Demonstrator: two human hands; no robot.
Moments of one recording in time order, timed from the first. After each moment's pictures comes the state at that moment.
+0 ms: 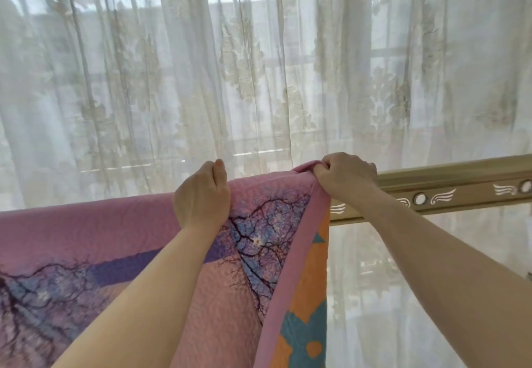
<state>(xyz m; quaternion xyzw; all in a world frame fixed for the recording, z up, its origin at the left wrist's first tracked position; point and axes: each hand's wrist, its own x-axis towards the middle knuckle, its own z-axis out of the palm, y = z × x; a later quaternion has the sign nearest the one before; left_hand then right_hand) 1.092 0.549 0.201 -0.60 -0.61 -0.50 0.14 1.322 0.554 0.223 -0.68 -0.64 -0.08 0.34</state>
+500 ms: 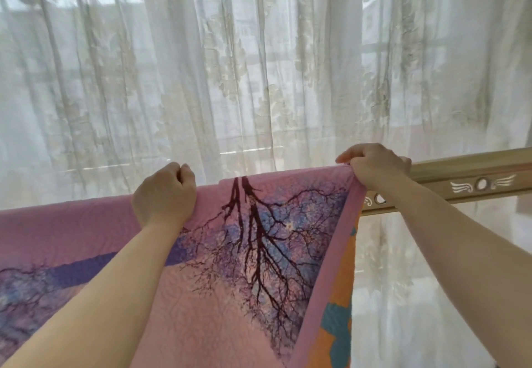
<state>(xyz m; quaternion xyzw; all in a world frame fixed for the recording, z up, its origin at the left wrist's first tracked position) 1.083 0.569 0.202 -0.56 -0.66 -0.46 0.19 1.405 0.562 0.227 -0.71 -0.59 0.01 0.38</state>
